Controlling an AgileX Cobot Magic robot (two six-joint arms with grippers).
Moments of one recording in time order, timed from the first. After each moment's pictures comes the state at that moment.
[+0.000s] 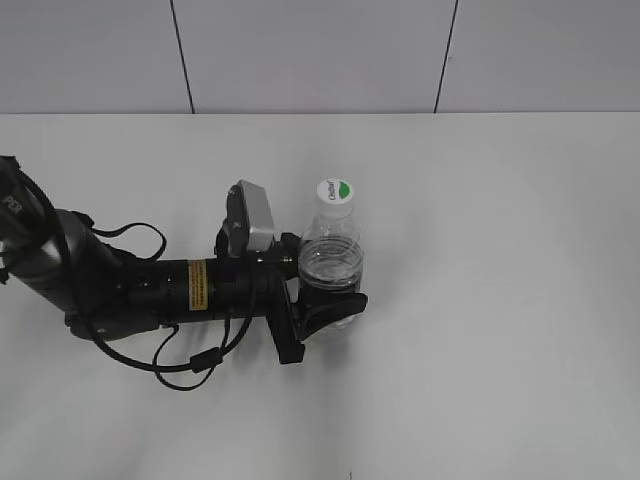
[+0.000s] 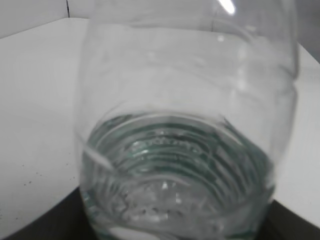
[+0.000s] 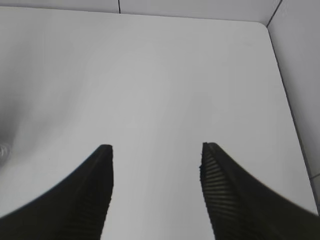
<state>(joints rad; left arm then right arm) -0.42 2.32 -0.94 1.02 -1.21 -0.29 0.07 0.70 -0.93 -0.01 0.91 -0.14</state>
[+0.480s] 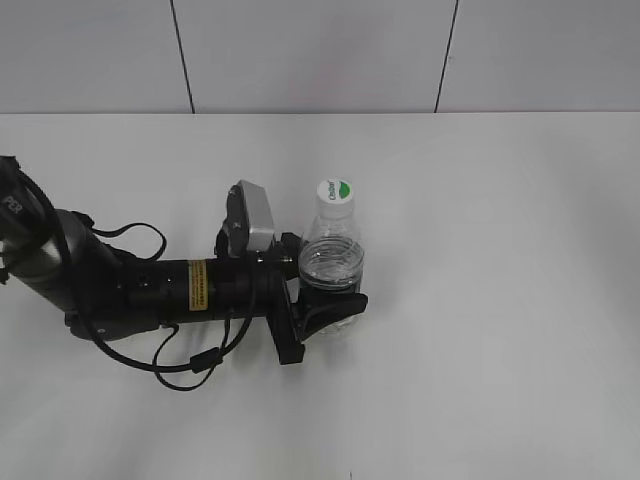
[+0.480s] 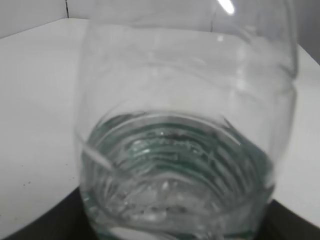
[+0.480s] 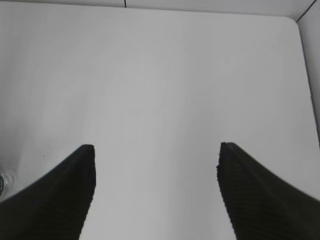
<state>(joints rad) -0.42 2.32 -0.94 1.02 -1.21 -0.29 0.07 1.36 -1.47 0.02 1.04 -0.14</state>
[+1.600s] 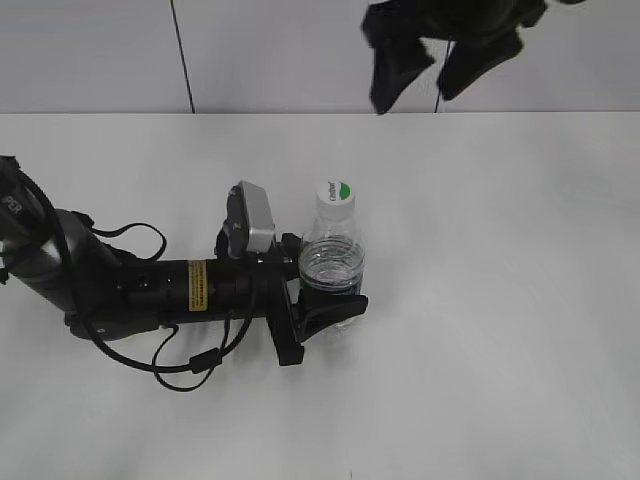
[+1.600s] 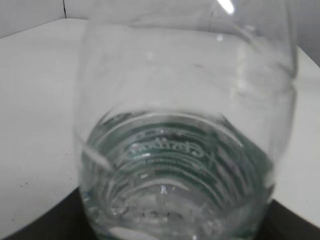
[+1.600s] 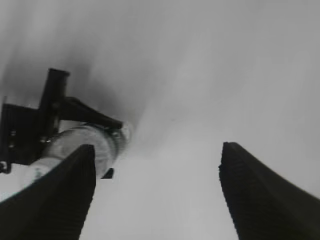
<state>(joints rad) -0.42 2.32 -0.94 1.03 -1.22 -0.29 0.48 1.89 -1.82 0.11 1.21 -0.09</state>
